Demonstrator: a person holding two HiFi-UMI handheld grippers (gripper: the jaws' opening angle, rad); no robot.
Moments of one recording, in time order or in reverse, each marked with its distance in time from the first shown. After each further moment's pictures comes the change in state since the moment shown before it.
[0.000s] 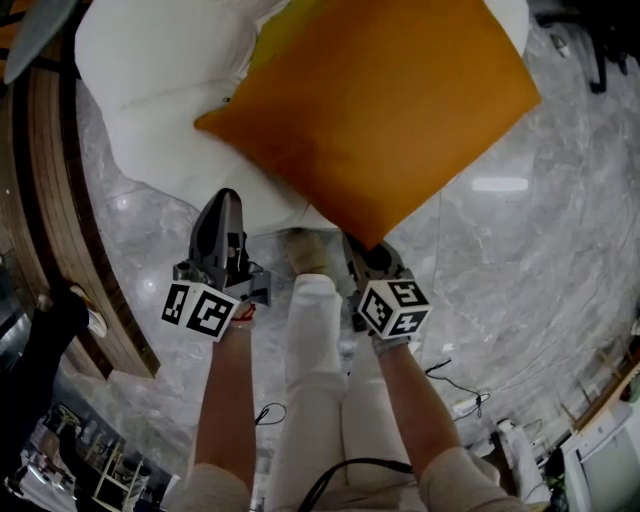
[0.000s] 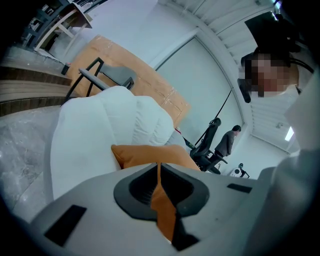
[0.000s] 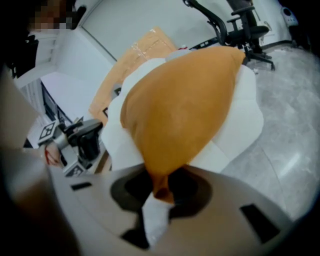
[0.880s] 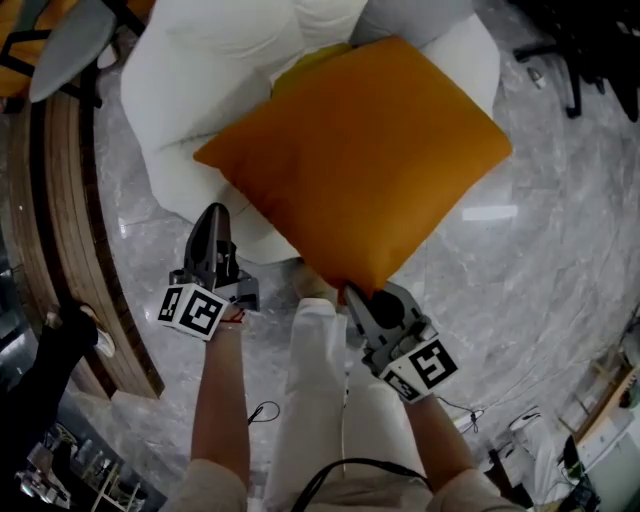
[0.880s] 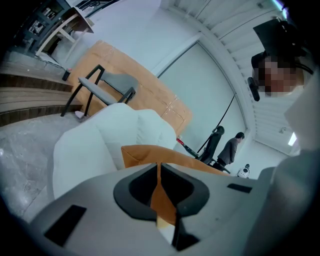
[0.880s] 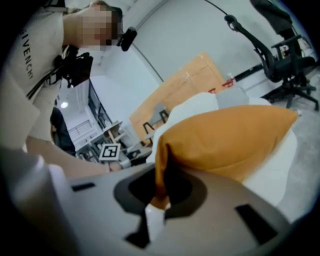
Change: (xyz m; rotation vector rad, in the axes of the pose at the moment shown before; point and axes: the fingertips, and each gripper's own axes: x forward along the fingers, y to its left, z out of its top) left arm 0.006 0.005 0.081 -0.017 -0.052 0.021; right arm -0.108 0.145 0.129 -0.329 -0.185 0.315
